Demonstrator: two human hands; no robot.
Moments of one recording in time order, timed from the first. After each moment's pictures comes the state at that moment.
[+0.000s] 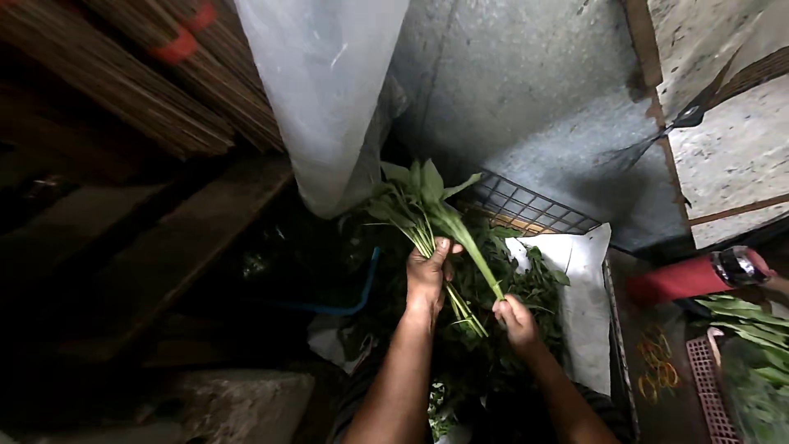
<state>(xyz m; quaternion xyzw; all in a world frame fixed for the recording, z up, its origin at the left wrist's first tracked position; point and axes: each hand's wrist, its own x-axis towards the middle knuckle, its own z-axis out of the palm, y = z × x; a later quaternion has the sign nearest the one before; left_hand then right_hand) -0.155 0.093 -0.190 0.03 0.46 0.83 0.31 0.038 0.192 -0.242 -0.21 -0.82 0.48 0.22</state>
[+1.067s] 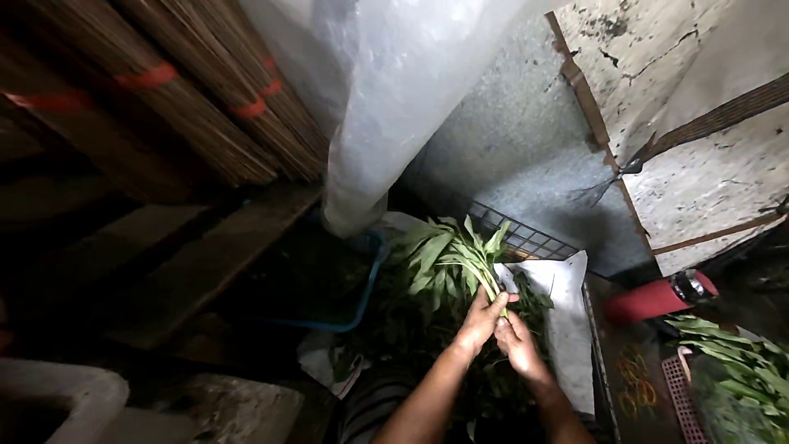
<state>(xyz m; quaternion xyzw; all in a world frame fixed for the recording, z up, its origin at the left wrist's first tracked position) -0.069 0.121 -0.198 0.25 0.44 0.74 0.45 0.049 0.176 -0.207 -0.32 -0.76 0.54 0.18</state>
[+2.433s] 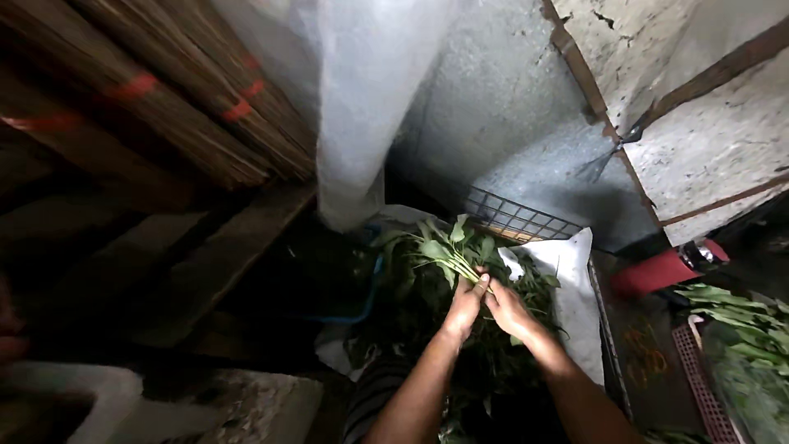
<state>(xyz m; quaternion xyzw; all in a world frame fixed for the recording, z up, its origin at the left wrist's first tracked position) -0.086 0.100 -0.199 0.19 0.52 0.72 0.42 0.007 0.176 -0.160 -0.32 -0.90 0.31 -0.02</state>
